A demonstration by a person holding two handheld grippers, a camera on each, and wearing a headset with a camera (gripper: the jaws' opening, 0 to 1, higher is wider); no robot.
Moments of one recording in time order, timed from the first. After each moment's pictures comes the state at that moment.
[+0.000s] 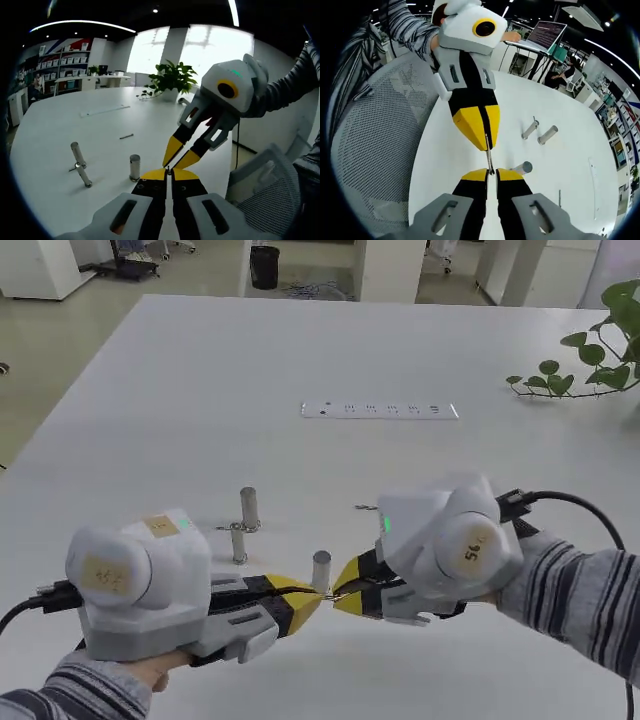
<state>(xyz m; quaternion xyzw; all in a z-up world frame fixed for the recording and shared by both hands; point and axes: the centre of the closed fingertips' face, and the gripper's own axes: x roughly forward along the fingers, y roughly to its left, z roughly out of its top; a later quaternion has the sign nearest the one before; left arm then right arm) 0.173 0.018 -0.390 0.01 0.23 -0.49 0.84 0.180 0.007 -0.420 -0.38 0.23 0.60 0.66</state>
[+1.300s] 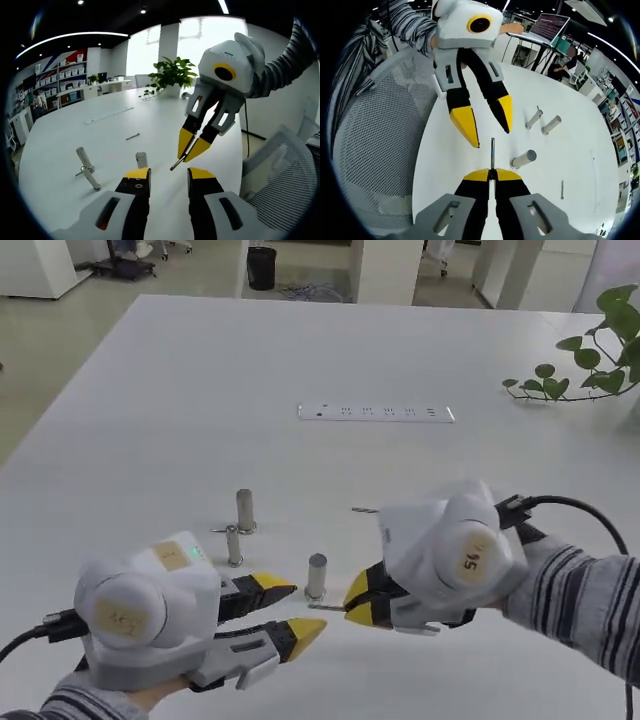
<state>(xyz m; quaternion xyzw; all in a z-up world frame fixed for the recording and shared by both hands) 0.184 0.020 -0.407 0.07 0.21 -0.46 0.86 0.180 -0.010 -0.428 -0.40 0.26 0.59 0.65</state>
